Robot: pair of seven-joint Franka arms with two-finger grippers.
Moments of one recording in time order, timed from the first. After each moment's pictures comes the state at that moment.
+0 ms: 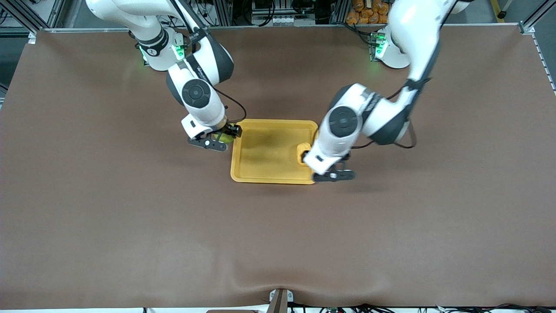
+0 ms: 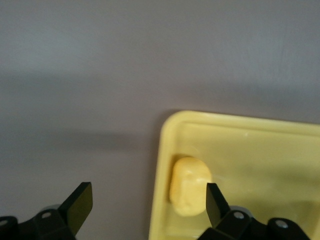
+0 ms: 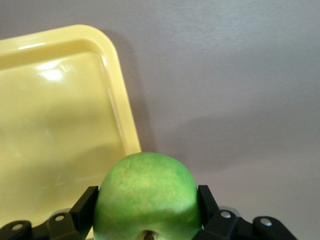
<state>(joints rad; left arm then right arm) -0.43 0.47 -0.14 -1.61 0.05 2.06 -0.66 0.64 0.30 -0.02 -2.03 0.09 2.20 0.81</state>
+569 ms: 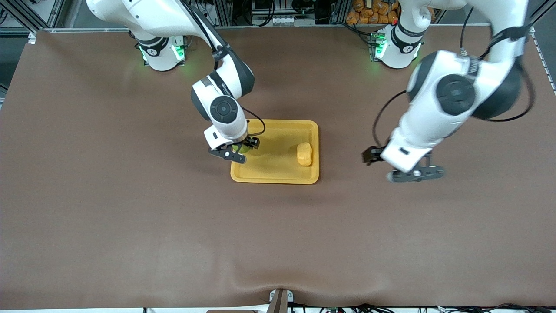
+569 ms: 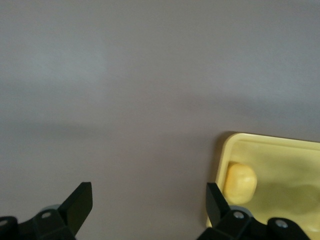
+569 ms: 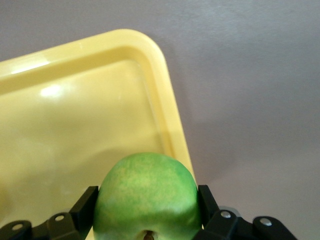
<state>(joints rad) -0.21 0.25 -0.14 -1.61 0.06 1.89 -0.42 0.69 0.50 -0.02 -1.84 0.10 2.20 0.92</state>
